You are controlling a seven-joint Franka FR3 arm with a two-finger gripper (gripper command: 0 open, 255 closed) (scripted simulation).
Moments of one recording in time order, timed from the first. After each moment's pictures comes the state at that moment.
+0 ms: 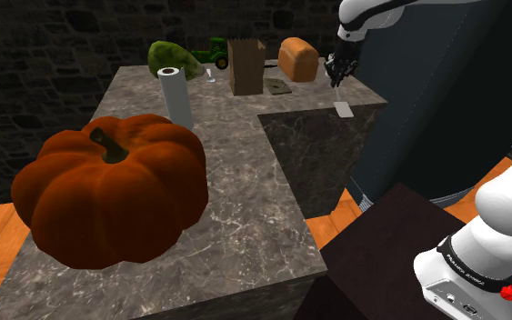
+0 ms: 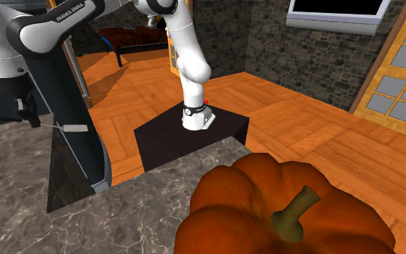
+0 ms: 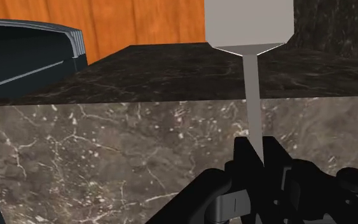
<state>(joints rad) -0.52 0.28 0.21 -1.73 -0.07 2.07 0.14</state>
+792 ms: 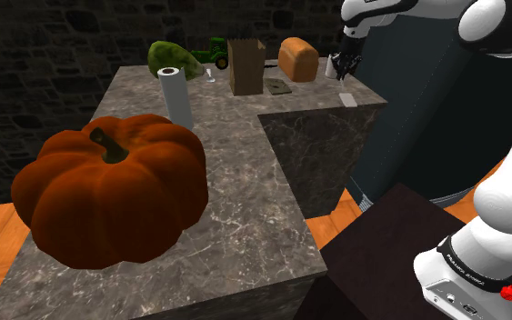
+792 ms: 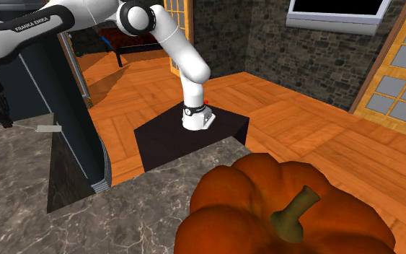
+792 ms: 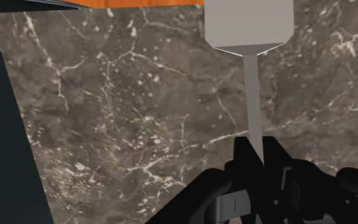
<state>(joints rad) -0.56 0.60 0.16 -1.27 -0.10 1.93 0.02</state>
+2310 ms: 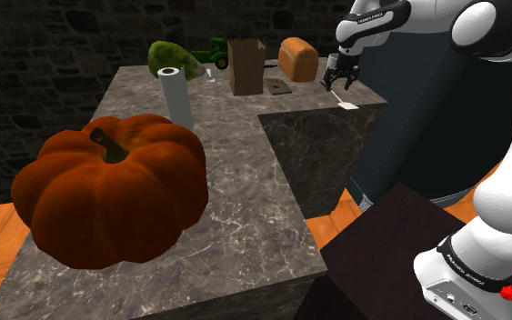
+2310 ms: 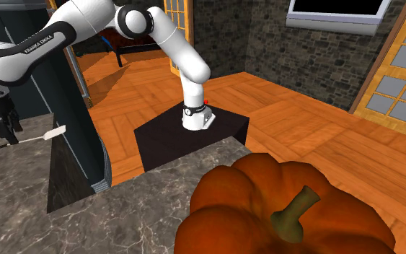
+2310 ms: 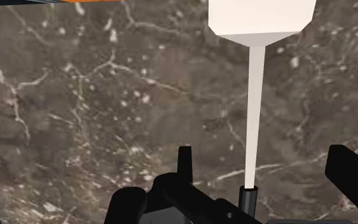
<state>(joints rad) -0.56 0.64 0.16 -1.36 -0.10 2.07 0.03</state>
